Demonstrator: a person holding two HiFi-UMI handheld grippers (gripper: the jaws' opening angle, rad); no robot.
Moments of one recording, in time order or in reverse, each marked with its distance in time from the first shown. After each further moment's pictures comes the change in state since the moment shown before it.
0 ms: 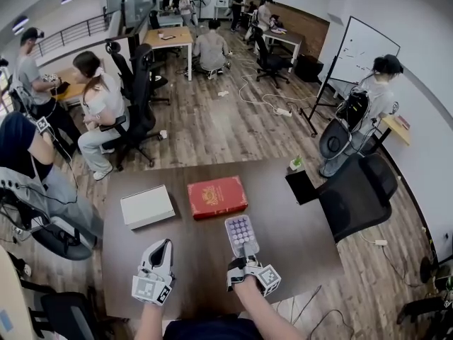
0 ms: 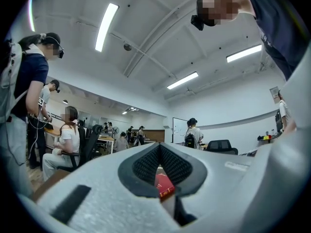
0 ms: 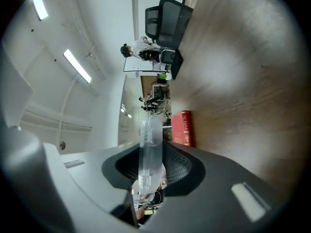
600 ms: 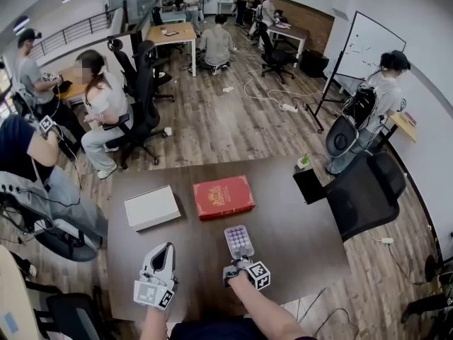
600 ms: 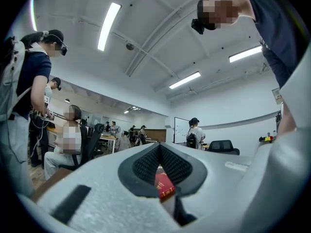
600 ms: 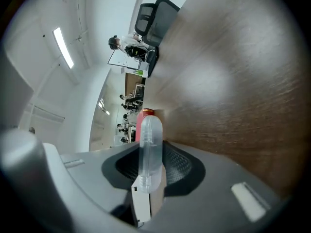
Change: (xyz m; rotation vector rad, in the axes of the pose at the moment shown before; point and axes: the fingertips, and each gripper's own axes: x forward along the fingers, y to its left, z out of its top) left arm 0.002 0.014 -0.004 -0.024 0.006 0.020; right arm 0.036 -0.148 0.001 -0.106 -0.042 -0.292
